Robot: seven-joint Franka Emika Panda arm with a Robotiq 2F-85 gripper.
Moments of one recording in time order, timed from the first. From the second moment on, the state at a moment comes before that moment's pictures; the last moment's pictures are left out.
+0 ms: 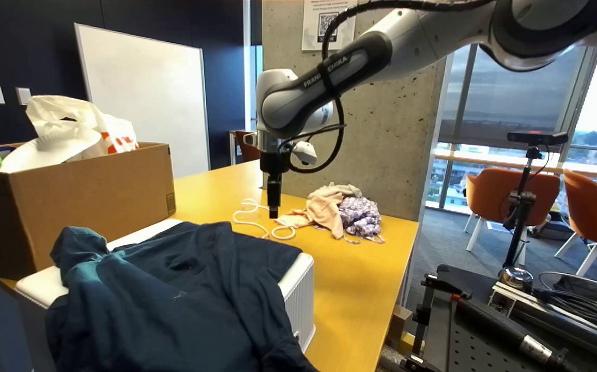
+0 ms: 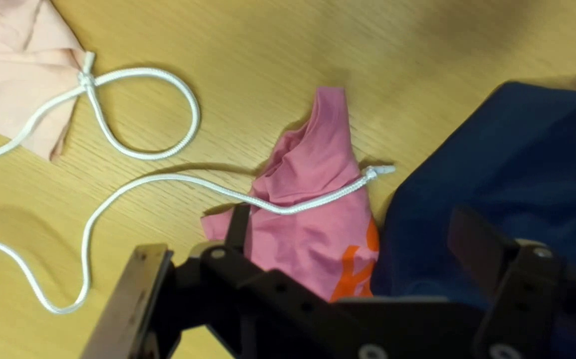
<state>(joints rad) -0.06 0.81 0.06 -1.31 -0.13 2.16 -0.58</state>
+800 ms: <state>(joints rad) -0.04 1.18 0.09 -0.77 -0.12 2.01 -0.76</state>
